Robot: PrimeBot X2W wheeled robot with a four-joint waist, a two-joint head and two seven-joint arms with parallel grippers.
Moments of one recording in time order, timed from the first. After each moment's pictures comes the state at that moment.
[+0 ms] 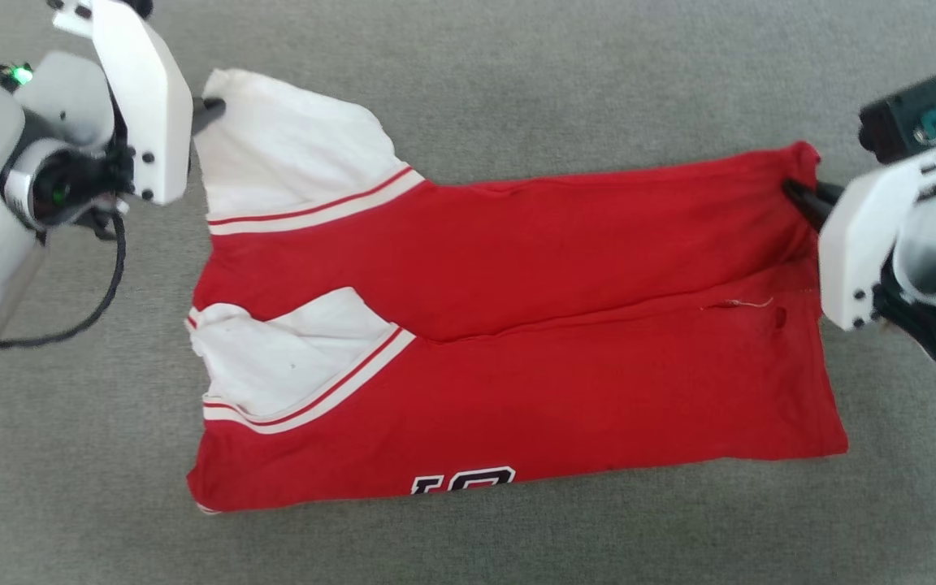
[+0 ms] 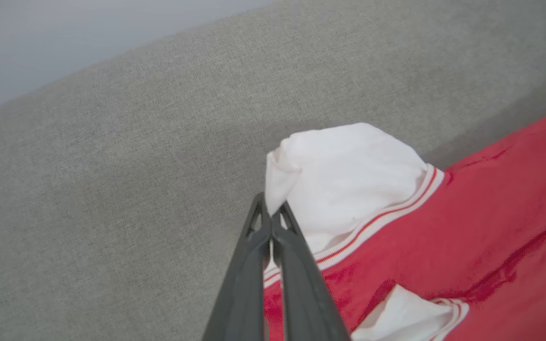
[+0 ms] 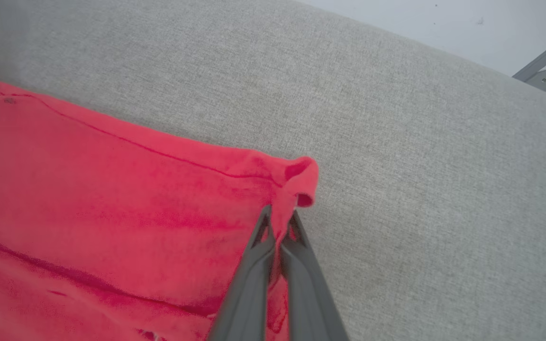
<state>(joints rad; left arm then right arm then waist) -1.26 0.65 -1.02 0.62 -1.16 -0.11 0.60 -0.65 -0.46 0.27 0.22 0.50 0.13 0.66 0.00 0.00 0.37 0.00</state>
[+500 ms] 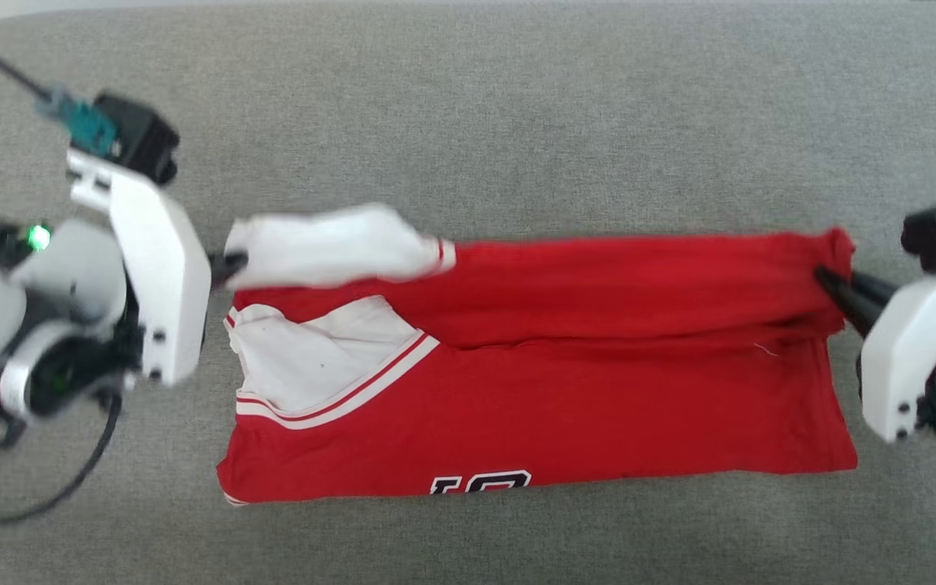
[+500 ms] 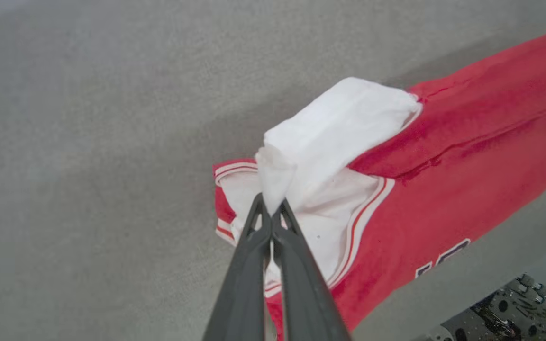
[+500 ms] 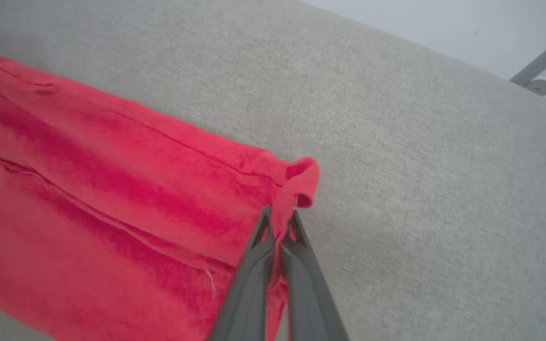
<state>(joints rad) -0.97 0.96 -1.01 -0.07 -1.25 0.22 0.66 -0.34 -0.52 0.15 -0.09 0.51 0.13 0.69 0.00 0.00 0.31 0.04</state>
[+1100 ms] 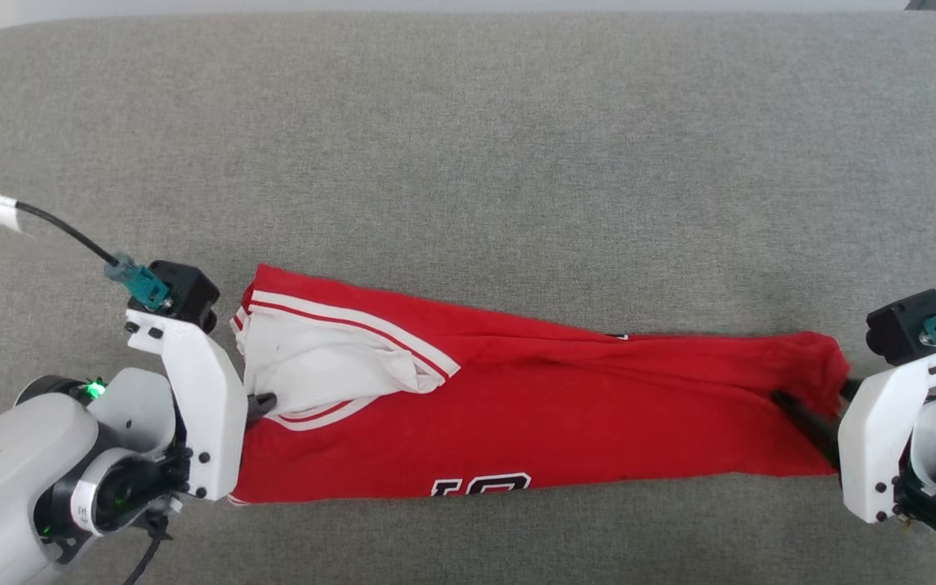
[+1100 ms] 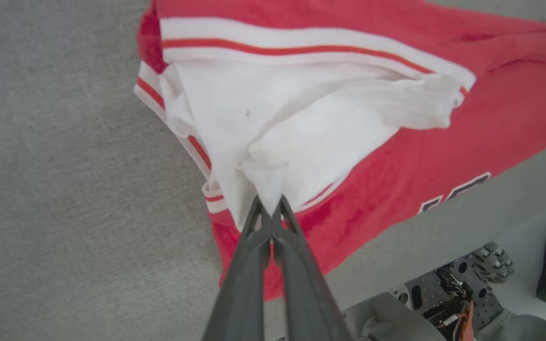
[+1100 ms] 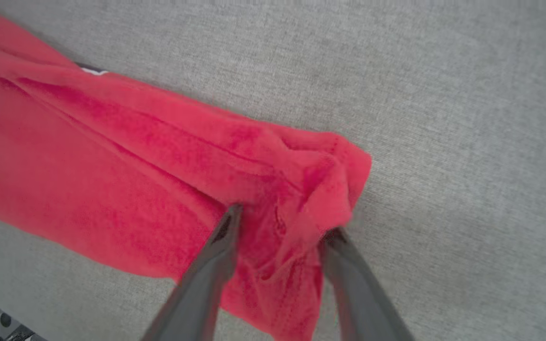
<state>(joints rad) -0.74 0.95 -1.07 -0.09 -1.32 0.30 0.57 -0.17 -0.47 0.12 -0.07 0.54 0.13 0.79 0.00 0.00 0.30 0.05</state>
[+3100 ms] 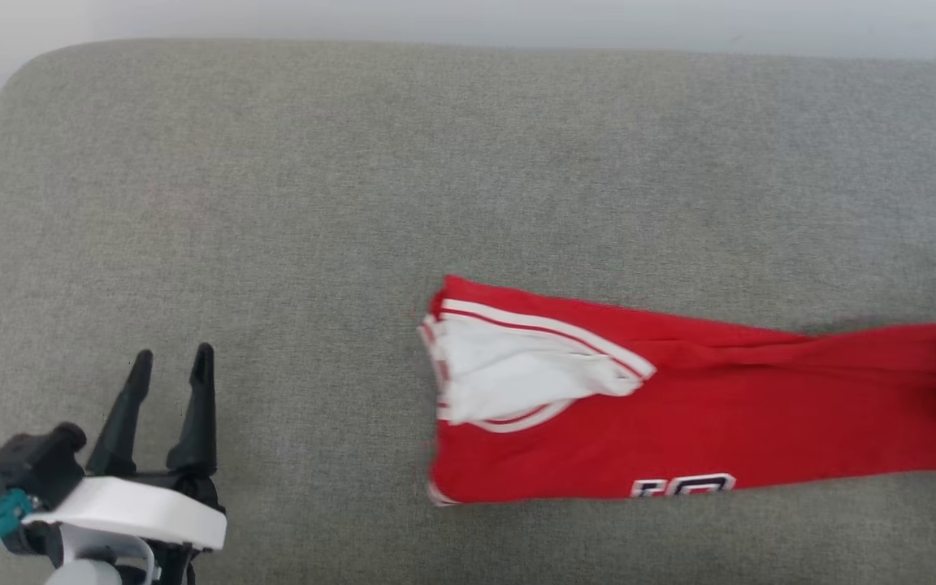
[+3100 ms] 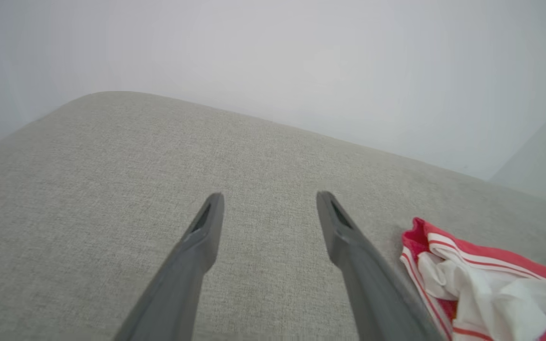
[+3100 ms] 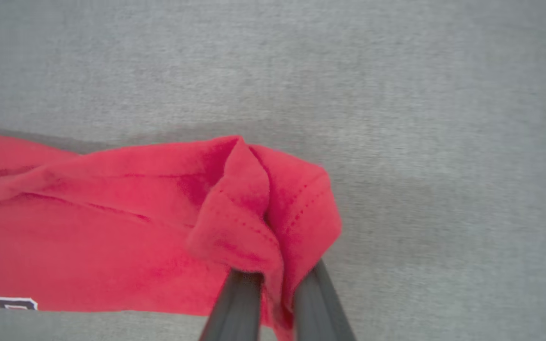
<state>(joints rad) -0.08 0.35 -0.15 0.15 -0.64 -0.05 -0.26 -0.25 -0.60 -0.12 0.20 0.69 0.13 0.85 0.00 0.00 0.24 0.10</state>
